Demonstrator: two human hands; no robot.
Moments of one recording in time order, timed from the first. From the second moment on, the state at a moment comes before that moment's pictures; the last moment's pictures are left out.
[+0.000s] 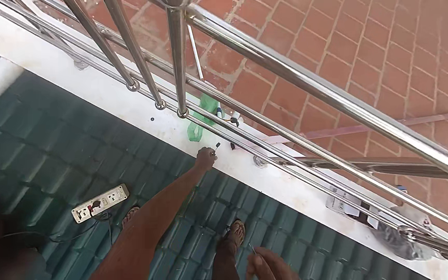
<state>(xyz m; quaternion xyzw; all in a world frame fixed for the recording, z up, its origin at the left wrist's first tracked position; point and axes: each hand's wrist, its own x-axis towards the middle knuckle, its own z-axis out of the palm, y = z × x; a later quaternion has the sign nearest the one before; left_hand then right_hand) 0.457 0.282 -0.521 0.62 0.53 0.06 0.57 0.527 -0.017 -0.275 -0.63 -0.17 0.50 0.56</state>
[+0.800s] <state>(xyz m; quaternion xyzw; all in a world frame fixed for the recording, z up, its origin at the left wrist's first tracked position) 0.347 0.164 -0.238 0.47 0.41 0.23 0.74 0.504 0.056 -0.218 -0.52 -0.18 0.55 0.63</state>
